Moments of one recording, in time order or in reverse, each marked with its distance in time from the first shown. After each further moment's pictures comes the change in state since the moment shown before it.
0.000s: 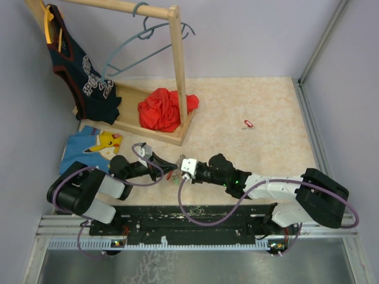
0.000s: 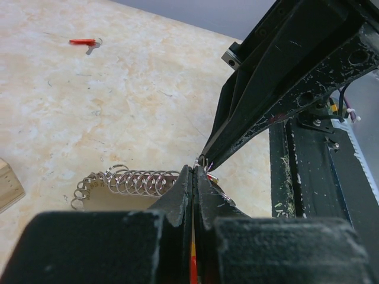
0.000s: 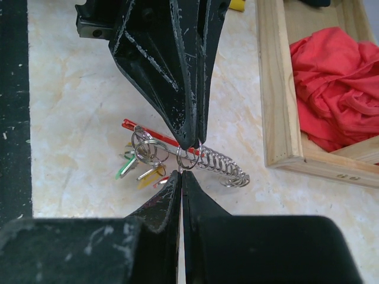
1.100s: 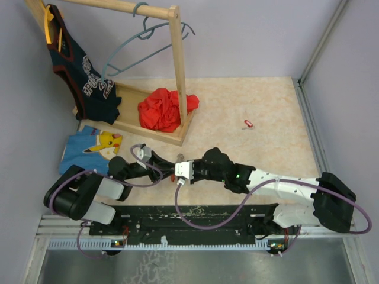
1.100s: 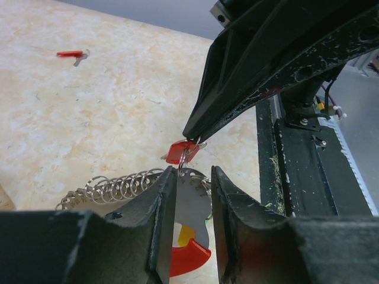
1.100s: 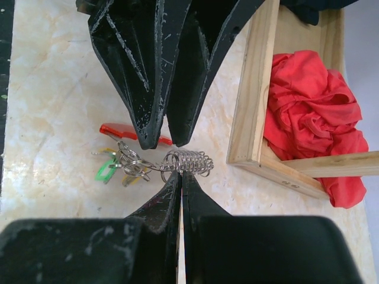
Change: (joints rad) left arm -0.007 -0.049 -0.012 0.003 0.009 -0.007; right arm 0.029 -0.085 0.173 -0.373 0.052 -0.264
